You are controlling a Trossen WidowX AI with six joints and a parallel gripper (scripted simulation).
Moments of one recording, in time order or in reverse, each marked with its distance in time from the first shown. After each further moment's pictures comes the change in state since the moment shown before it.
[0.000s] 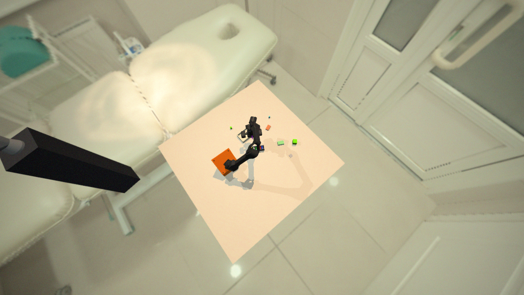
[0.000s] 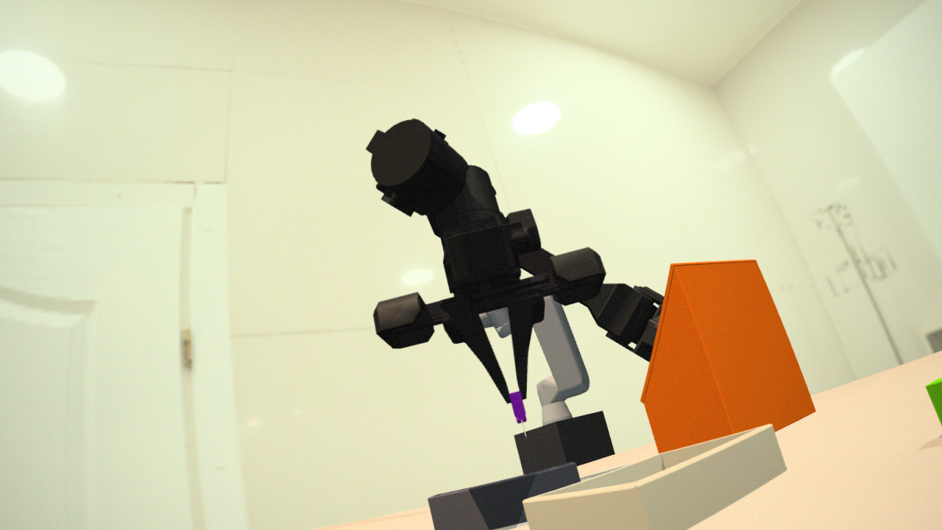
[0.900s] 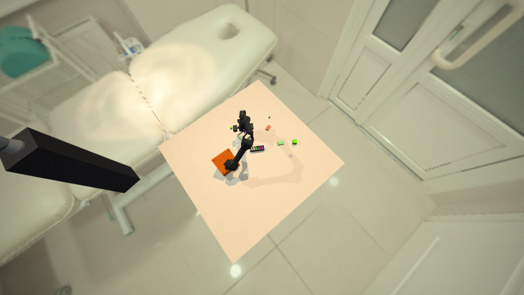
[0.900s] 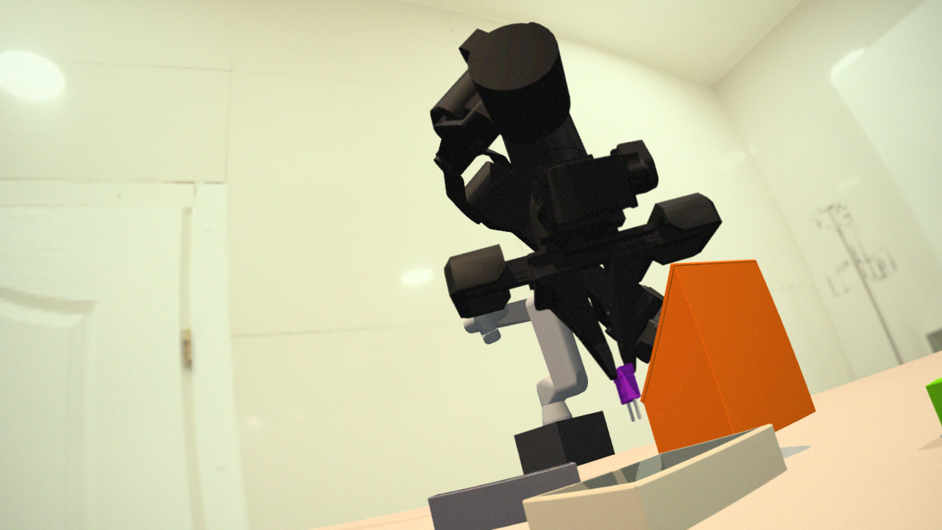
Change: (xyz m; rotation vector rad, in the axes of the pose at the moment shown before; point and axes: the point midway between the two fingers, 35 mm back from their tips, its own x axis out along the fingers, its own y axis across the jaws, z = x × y) arm 0.012 0.070 0.077 0.009 0.004 0.000
